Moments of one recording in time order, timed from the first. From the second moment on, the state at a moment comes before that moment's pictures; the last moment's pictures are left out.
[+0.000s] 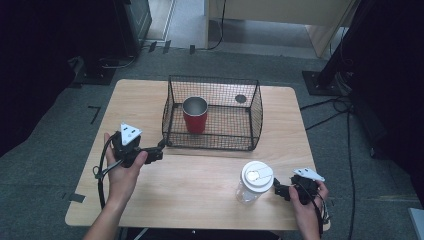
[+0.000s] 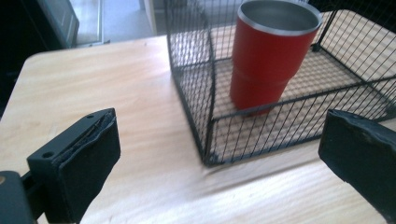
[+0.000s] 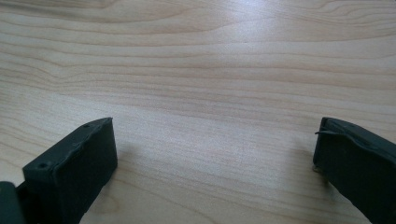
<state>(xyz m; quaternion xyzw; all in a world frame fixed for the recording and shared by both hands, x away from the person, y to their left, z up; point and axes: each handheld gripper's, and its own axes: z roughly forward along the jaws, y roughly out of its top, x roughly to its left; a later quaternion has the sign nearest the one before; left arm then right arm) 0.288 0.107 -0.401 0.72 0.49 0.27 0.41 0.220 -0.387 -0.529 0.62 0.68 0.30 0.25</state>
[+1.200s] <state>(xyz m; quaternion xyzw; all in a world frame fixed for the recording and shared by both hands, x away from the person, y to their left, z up) 0.243 0.224 -0.498 0.69 0.58 0.30 0.32 0.211 -0.400 -0.523 0.63 0.66 0.34 0.23</state>
